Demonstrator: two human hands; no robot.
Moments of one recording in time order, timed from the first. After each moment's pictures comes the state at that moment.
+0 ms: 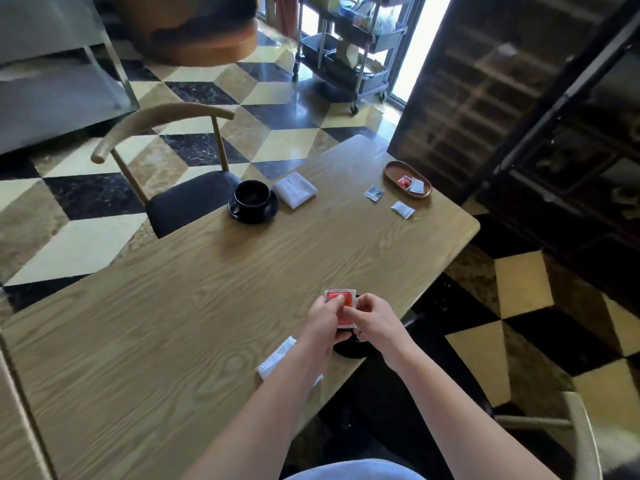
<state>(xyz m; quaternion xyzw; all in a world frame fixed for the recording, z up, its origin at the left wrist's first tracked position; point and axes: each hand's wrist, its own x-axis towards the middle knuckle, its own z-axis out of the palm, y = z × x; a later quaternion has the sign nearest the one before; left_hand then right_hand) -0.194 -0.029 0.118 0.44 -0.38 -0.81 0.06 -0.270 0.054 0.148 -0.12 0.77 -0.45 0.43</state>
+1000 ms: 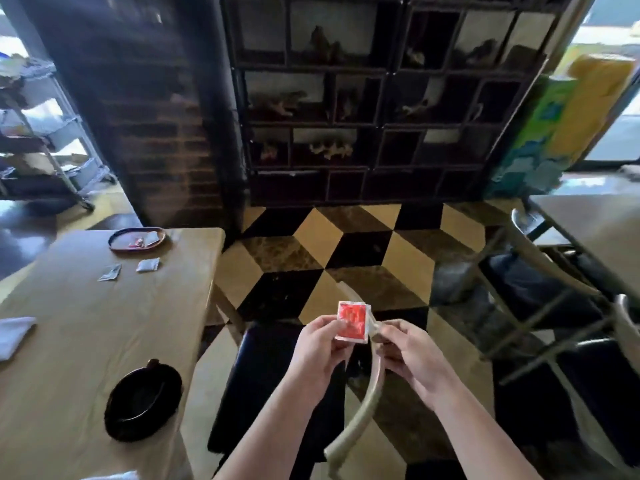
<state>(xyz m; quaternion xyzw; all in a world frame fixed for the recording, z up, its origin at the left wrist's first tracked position) -0.239 0.341 0.189 0.13 -0.53 -0.81 -0.23 -0.202 0.511 0.208 0.20 0.71 -0.66 0.10</state>
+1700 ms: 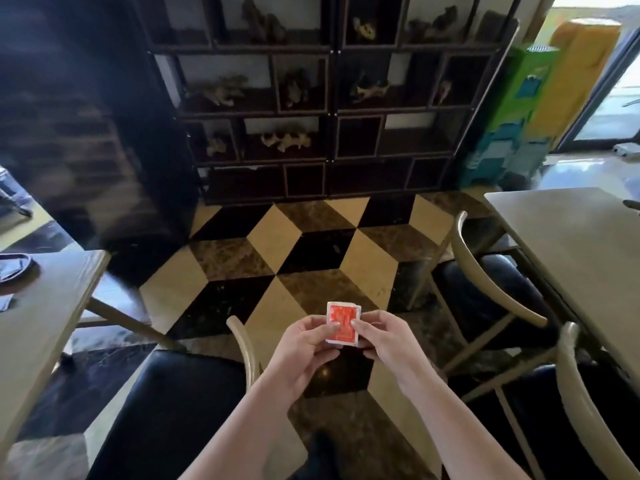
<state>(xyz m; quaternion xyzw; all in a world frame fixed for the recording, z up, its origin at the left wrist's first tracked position) -0.367 0.662 0.172 0.14 -0.55 -0.77 -0.30 -0.341 0.829 0.181 0.23 0.76 -0.60 0.09</state>
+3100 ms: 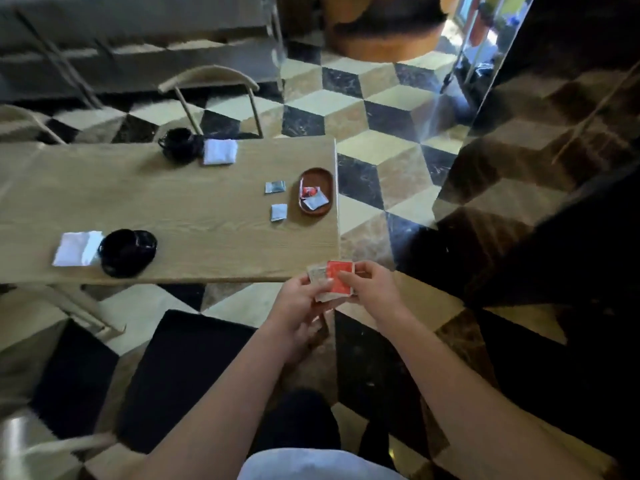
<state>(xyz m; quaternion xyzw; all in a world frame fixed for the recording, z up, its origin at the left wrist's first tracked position) -0.857 0.278 0.127 0.53 -0.23 -0.72 0.39 -1.012 0.276 0.139 -0.34 0.64 -0.37 0.58</state>
